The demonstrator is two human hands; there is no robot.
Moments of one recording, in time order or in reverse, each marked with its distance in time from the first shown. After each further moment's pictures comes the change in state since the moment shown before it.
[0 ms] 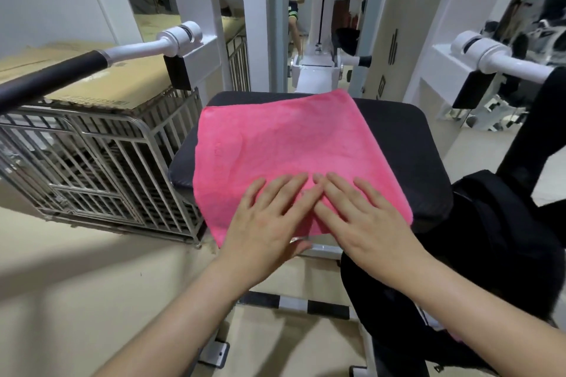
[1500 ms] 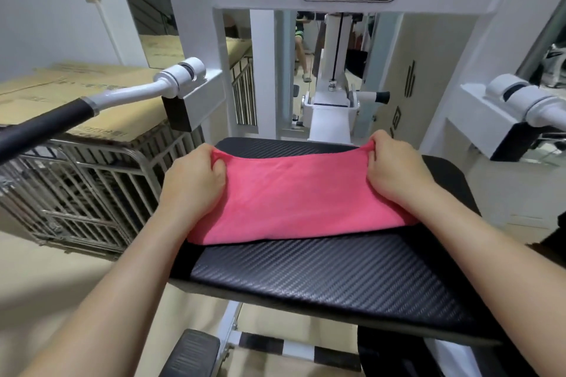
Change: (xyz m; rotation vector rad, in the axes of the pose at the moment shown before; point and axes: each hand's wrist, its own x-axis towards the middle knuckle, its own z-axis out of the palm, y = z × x) left_hand 0.113 -0.154 -0.026 -0.210 0.043 -0.807; right_hand 0.158 0.139 0.020 0.352 -0.067 0.726
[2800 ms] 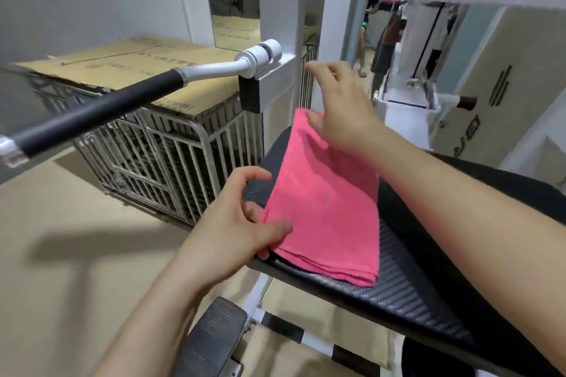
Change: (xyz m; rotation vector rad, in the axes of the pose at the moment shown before) left_hand -0.092 -0.024 -0.051 -0.804 -0.357 -0.276; right_hand 0.059 -0.165 0.033 0.182 0.046 -0.539
